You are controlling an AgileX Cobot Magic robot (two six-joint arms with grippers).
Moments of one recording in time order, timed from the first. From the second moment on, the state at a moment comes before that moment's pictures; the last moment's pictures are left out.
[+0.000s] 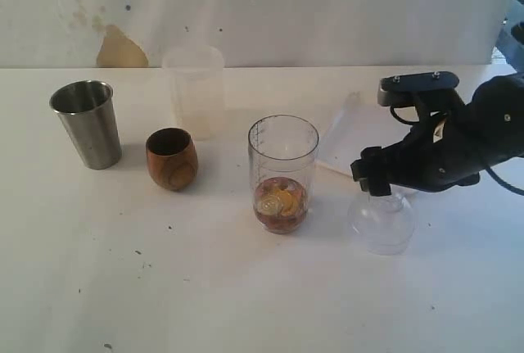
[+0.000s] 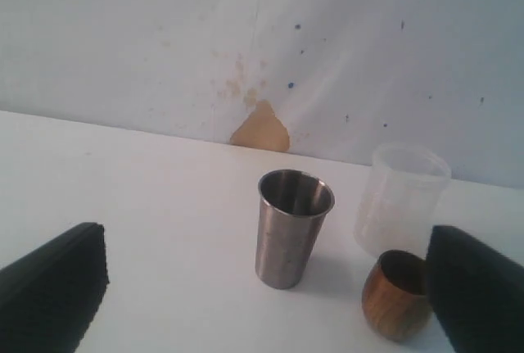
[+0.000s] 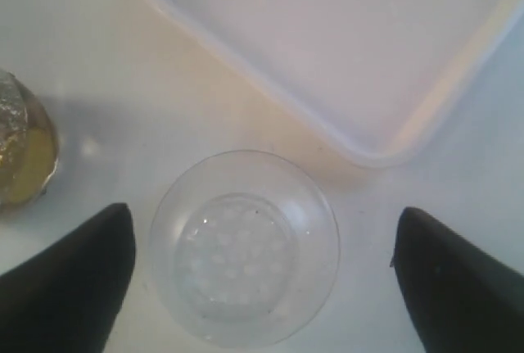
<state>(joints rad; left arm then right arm) -0.09 0.32 -0.46 0.14 0.39 -0.31 0.18 1.60 -0.86 -0.03 0.36 0.14</state>
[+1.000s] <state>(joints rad) -0.09 0.00 -0.38 0.14 0.36 -0.21 0.23 1.66 -0.86 -0.03 0.33 0.09</state>
